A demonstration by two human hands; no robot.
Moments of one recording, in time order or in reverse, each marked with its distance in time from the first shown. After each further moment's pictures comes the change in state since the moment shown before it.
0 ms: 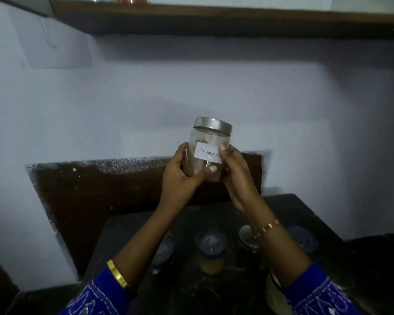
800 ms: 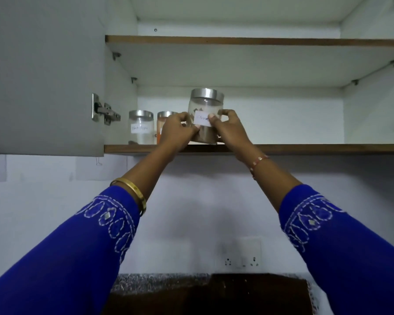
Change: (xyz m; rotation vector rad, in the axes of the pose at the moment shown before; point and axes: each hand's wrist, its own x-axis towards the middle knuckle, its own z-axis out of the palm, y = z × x) left_hand 0.273 0.179 -0.072 0.293 0.201 0.308; right_hand 0.220 -0.220 0.137 -0.486 -0.069 -0.554
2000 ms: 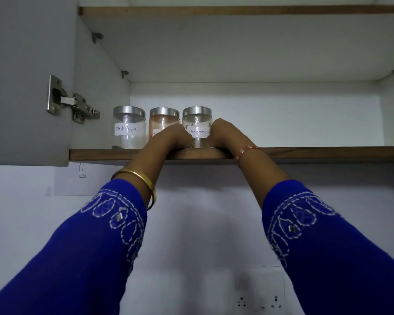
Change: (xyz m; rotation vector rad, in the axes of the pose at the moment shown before) left_hand 0.101 -0.069 0.028 0.742 -0.224 -0.257; right_hand 0.098 0.057 0.041 -0.880 -0.217 -0.008
